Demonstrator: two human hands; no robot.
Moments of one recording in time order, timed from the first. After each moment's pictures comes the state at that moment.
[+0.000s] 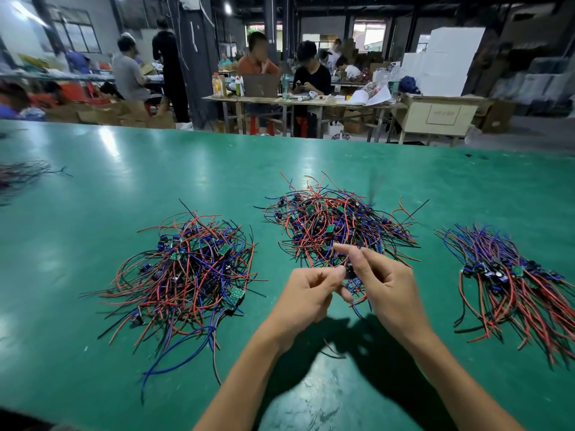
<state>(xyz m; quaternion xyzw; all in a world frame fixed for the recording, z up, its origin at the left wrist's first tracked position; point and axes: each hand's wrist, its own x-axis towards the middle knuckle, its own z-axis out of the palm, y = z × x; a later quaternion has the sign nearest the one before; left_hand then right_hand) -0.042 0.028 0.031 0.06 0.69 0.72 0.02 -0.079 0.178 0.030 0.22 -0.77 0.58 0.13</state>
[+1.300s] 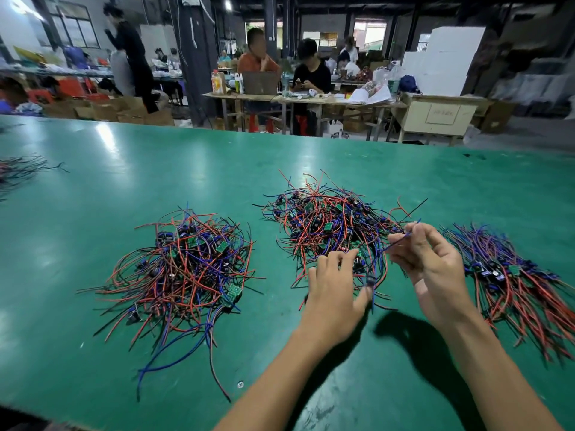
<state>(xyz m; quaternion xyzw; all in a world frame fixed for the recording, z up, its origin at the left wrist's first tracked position) -0.072 0.074 -0.005 0.07 0.95 0.26 -0.18 -0.103 0.222 0.048 0.12 -0.54 0.83 0.07</state>
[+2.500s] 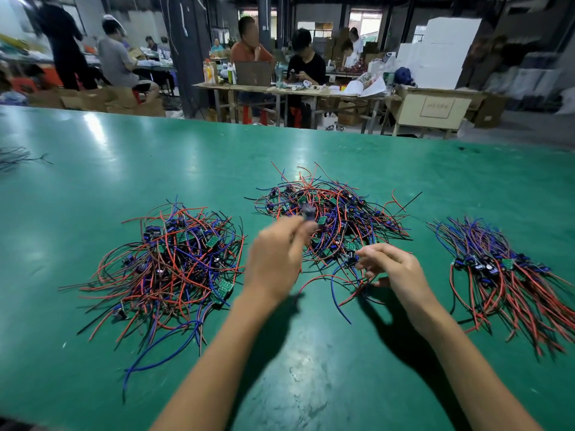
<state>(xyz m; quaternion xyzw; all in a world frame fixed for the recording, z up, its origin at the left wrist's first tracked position) -0.077 0.003 0.042 0.05 0.87 0.38 -0.31 -0.113 0.212 0.020 0.05 -0.77 0.64 0.00</state>
